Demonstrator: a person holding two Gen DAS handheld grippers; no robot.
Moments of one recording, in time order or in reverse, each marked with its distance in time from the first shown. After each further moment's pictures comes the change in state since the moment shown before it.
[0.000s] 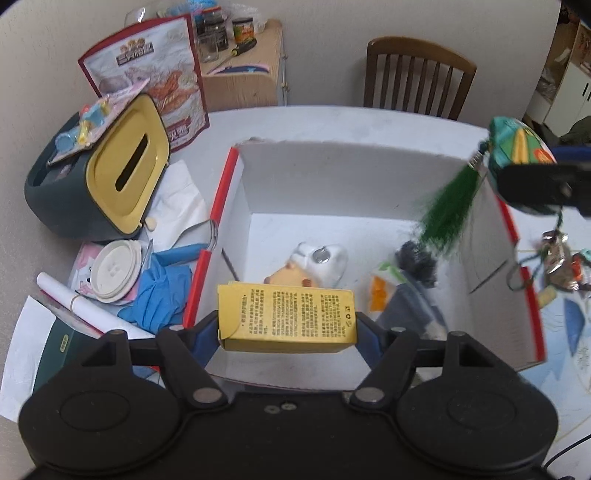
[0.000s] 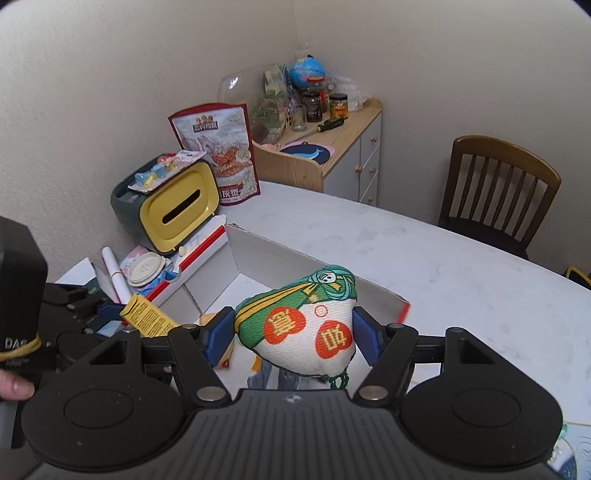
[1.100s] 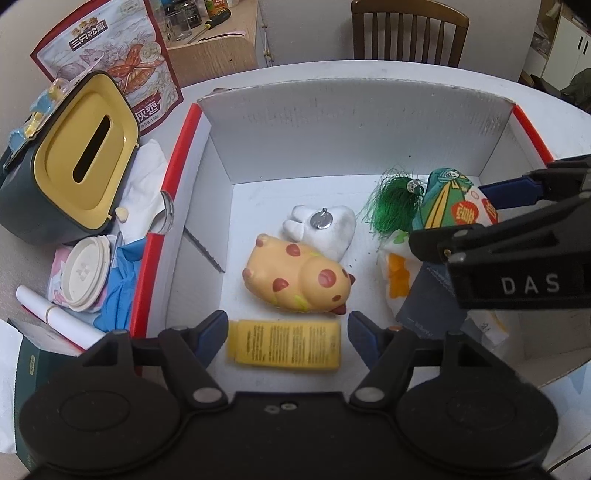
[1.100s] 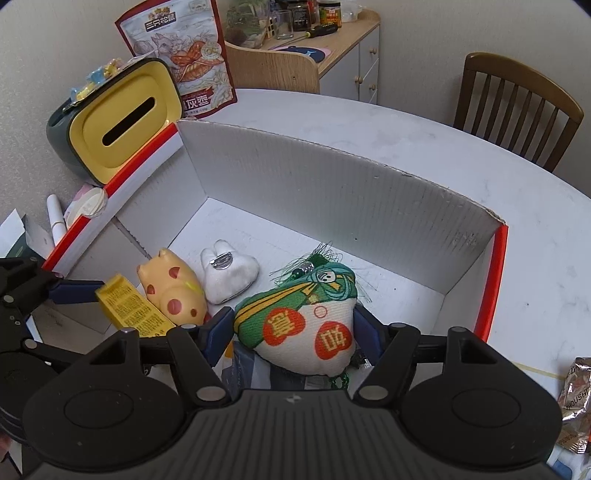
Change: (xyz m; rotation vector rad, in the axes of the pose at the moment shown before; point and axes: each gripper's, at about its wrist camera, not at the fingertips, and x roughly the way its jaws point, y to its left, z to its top) left arm 0.053 -0.015 -0.006 0.101 0.071 0.026; right arm 0.133 0.000 -0.043 0.056 0.213 -0.024
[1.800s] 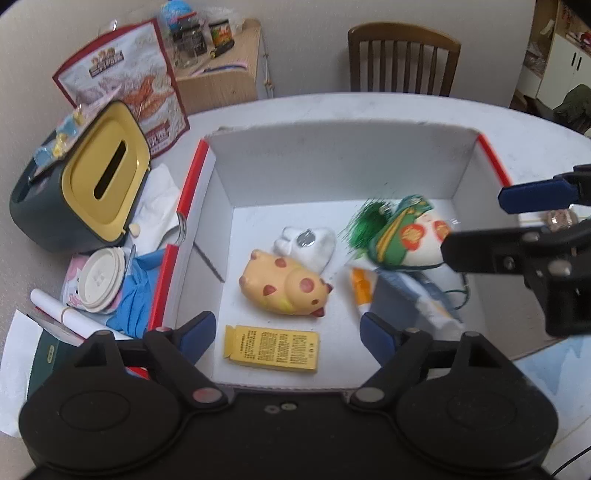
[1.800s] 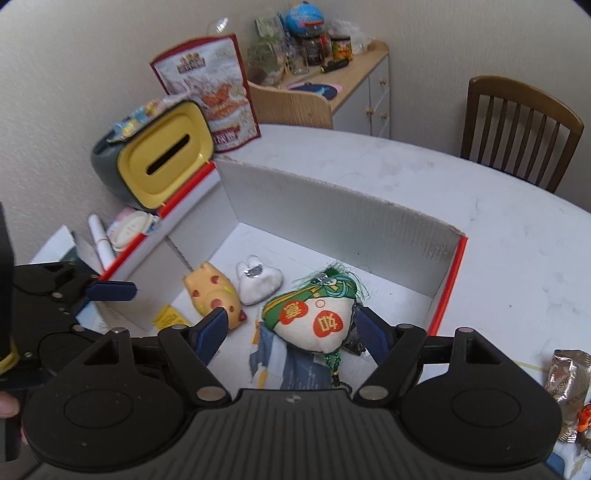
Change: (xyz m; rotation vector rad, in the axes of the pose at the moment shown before) left arm -0.046 -0.012 -0.008 -0.010 -0.092 -0.004; right arm -0.075 -0.007 -0.013 -0.004 -0.106 0.081
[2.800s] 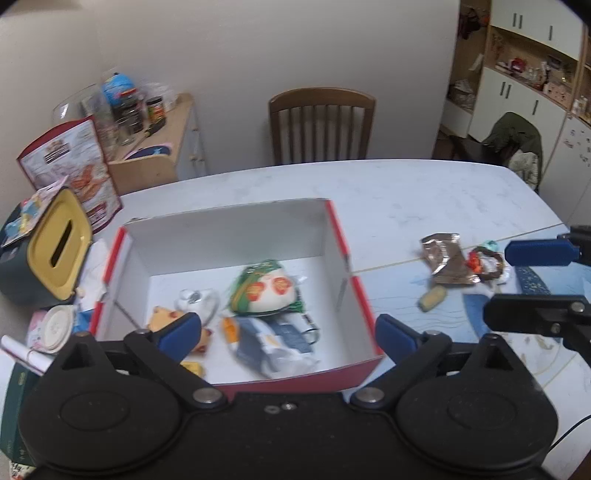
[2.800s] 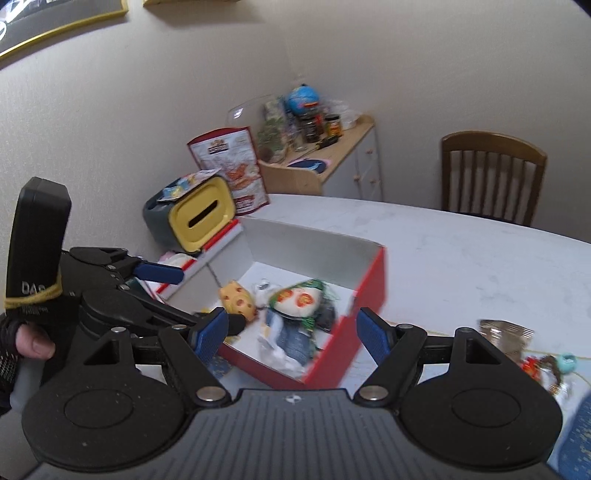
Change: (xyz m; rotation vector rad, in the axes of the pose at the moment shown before) left arm -0.083 -0.080 -0.017 0.075 -0.216 -0.176; right arm -0.161 -0.039 -0.084 0.034 -0.240 0.016
